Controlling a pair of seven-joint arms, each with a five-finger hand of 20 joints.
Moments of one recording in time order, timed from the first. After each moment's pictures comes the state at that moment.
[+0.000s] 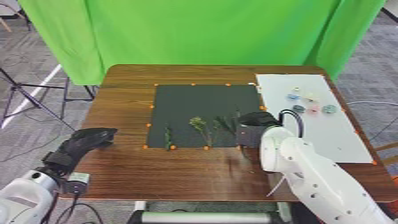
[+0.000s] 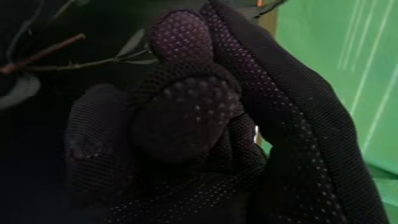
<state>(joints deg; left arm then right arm) 126.9 -56.6 -110.2 -117.6 69.8 -13.0 -9.6 -76.4 -55.9 53.2 -105.7 -67.0 42.7 47.1</state>
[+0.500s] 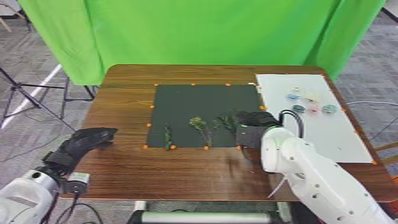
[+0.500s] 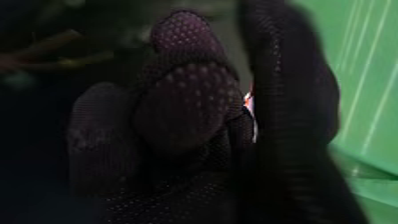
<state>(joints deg) 126.8 -56.6 -110.2 -117.6 69.8 -13.4 -9.7 -76.6 -55.3 53.1 -105.9 -65.7 42.5 45.9</state>
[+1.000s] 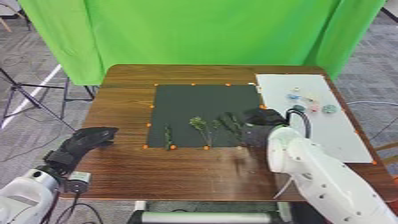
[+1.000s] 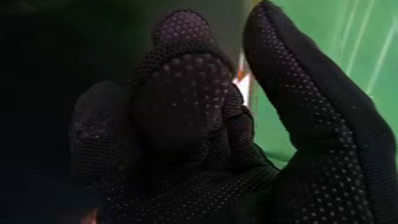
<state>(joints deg) 126.2 -56.6 -109.9 -117.6 69.9 -13.4 -9.7 -77.5 -52.9 54.7 -106.1 -65.3 41.6 42.4</state>
